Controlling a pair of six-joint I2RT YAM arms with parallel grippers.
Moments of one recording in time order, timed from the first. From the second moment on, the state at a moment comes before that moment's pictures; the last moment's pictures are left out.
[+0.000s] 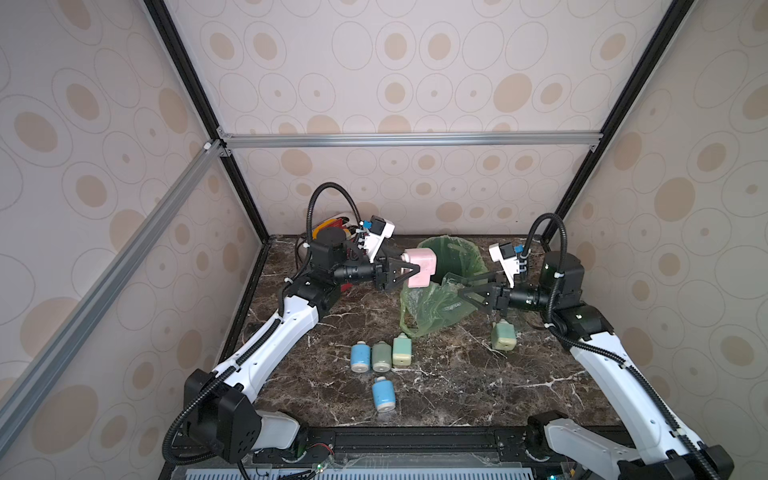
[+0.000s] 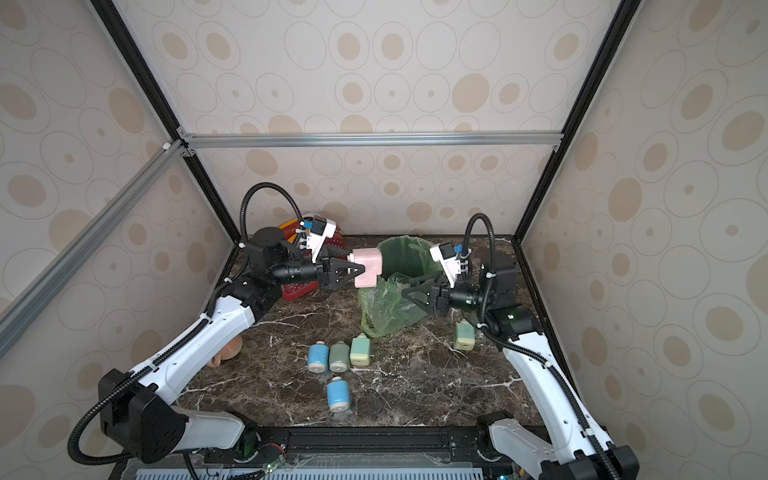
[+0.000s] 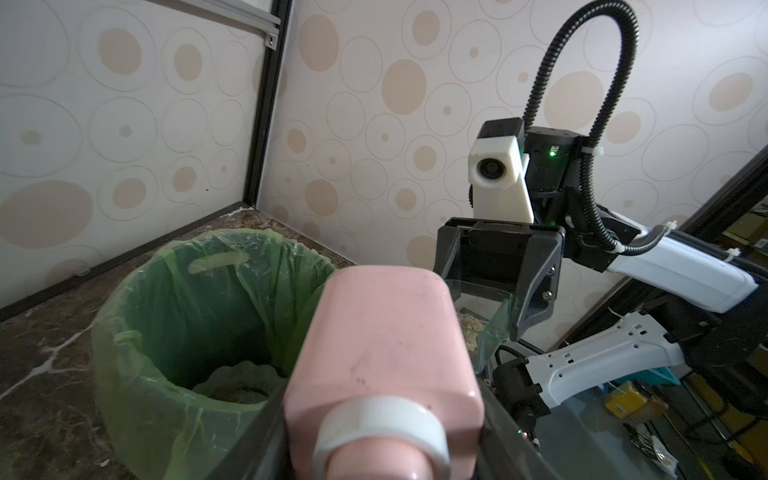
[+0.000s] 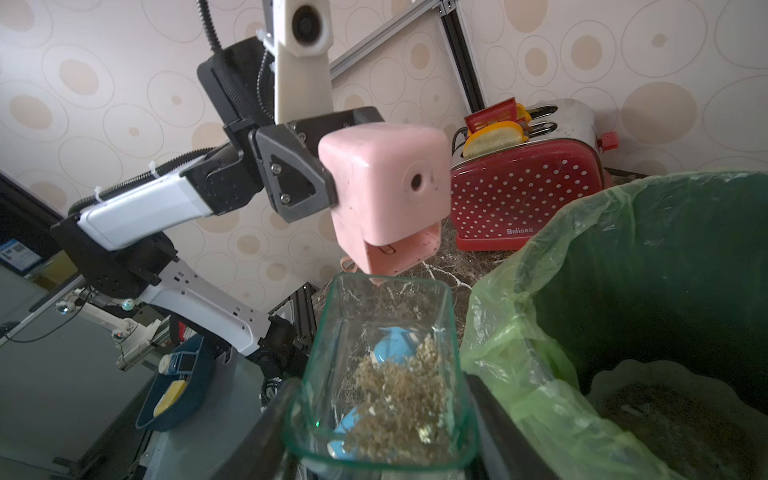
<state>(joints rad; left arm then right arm) -0.43 1.35 1.21 0.02 0.88 -0.26 0.31 1.08 1.07 -0.30 -1.02 0.25</state>
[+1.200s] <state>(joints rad) -0.43 1.23 1.09 0.12 0.76 -0.27 0.18 1.46 1.28 -0.22 -1.03 1.49</state>
